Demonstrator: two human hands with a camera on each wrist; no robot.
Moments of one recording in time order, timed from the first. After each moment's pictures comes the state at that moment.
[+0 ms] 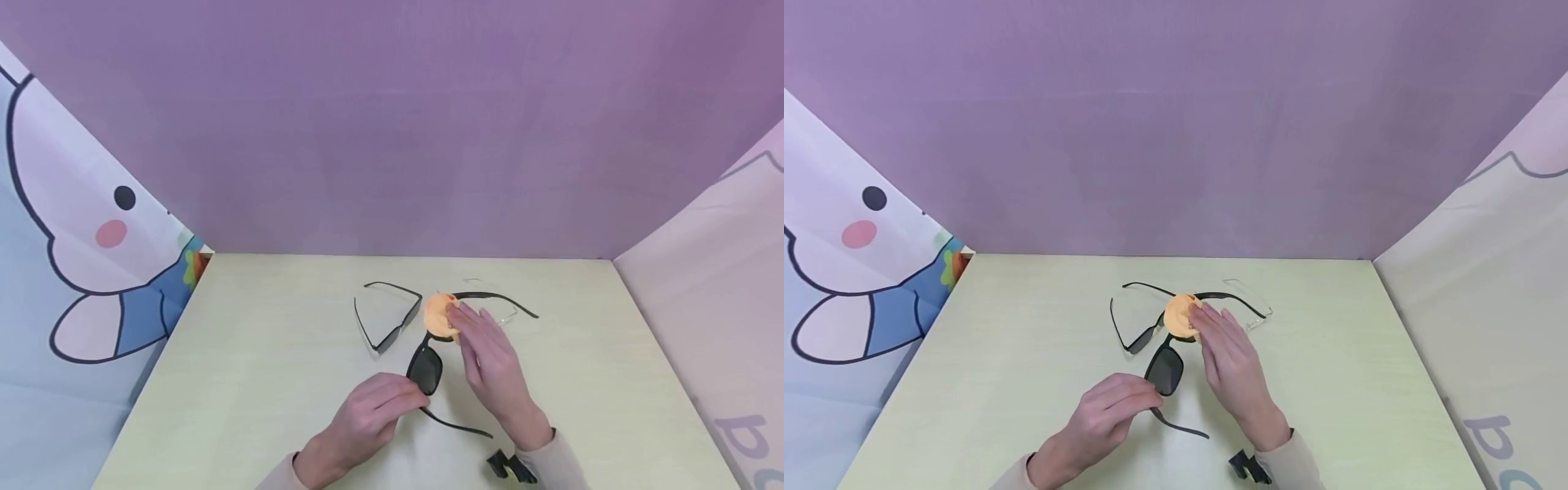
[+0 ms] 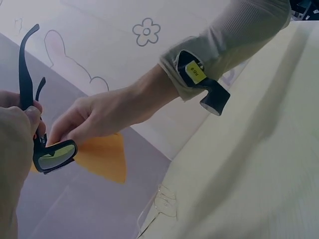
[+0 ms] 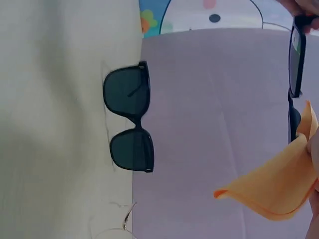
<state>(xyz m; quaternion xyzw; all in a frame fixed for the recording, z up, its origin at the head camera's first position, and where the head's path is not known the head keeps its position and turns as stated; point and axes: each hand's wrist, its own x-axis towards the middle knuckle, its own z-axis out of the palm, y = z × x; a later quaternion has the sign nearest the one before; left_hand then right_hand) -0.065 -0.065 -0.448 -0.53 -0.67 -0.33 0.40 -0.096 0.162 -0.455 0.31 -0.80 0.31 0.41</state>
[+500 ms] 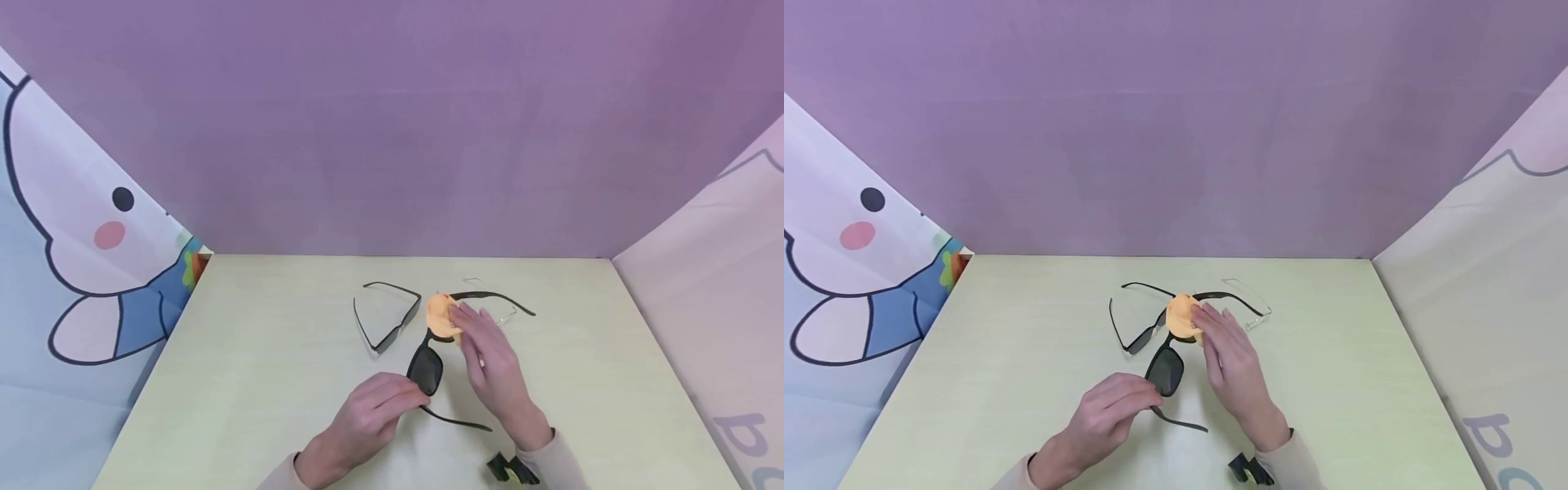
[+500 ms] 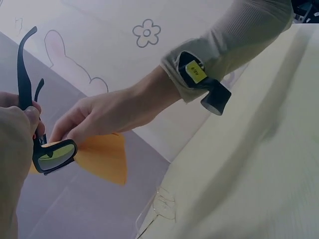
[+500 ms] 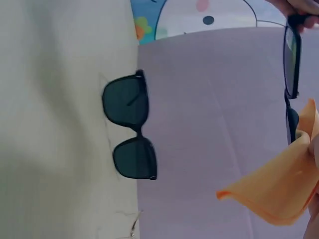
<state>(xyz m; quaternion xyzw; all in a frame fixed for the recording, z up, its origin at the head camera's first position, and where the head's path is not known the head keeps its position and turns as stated) -0.065 -0.062 -0.446 -0.53 -0.67 -0.35 0.39 -0.094 0.163 -0.460 0.30 -0.79 0.37 0.40</state>
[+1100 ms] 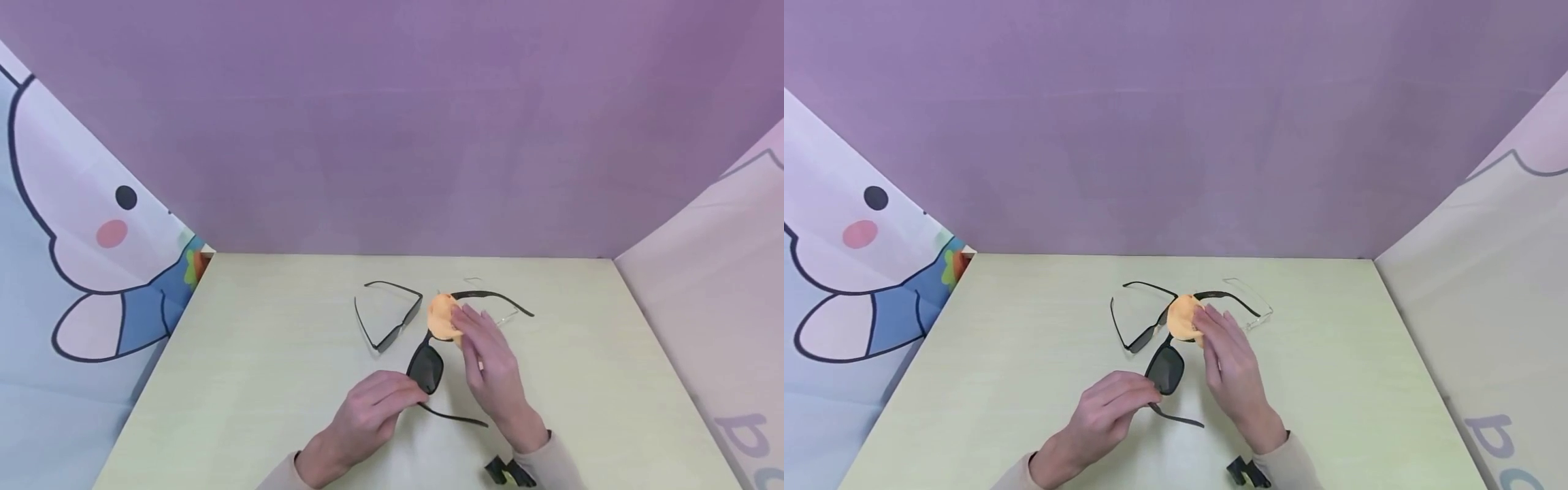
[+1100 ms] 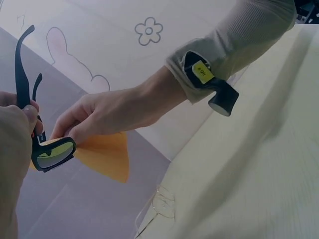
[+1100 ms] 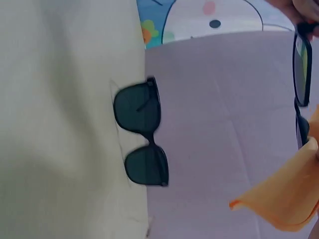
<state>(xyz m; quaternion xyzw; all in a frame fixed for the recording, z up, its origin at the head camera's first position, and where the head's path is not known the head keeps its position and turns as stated) -0.064 -0.064 -0.449 -0.52 -0.68 -0.35 0.39 -0.093 0.158 -0.467 0.29 -0.78 0.37 0.42</state>
